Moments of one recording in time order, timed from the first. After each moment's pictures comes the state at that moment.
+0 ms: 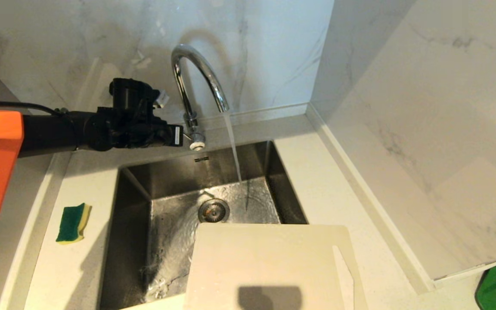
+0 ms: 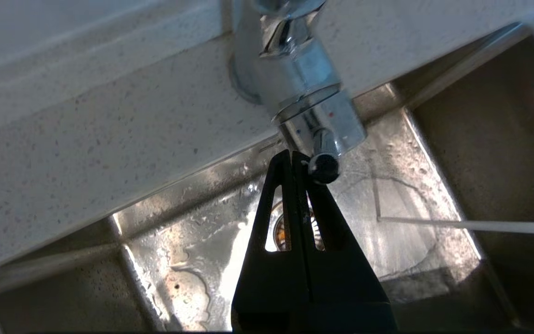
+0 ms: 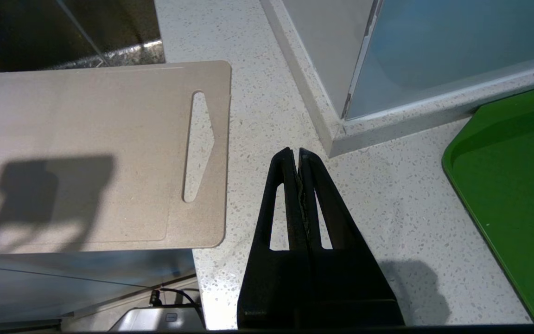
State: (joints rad) left arm -0.30 2.25 -1.98 0.07 0.04 -0.02; right arm 0.01 0.00 0.00 0.00 -0.02 0.05
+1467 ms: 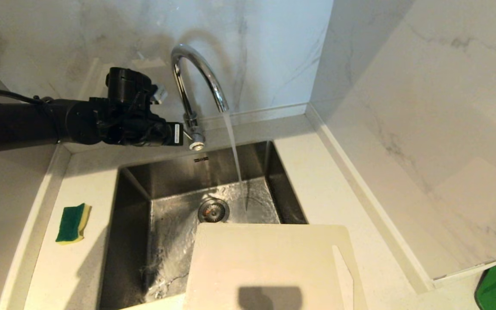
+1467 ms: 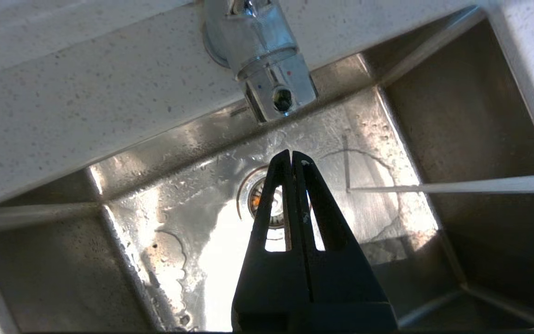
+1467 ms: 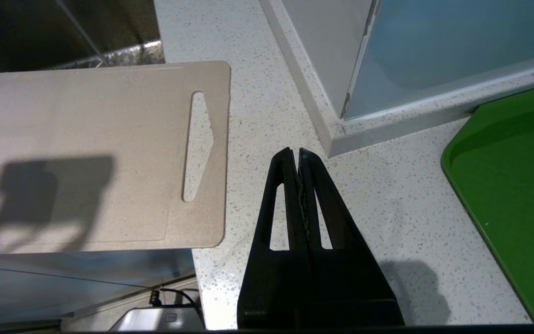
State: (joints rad) left arm -0.34 2.15 -1.91 0.17 0.08 -0.10; right arm 0.01 0.00 0.00 0.00 -0.02 0.05
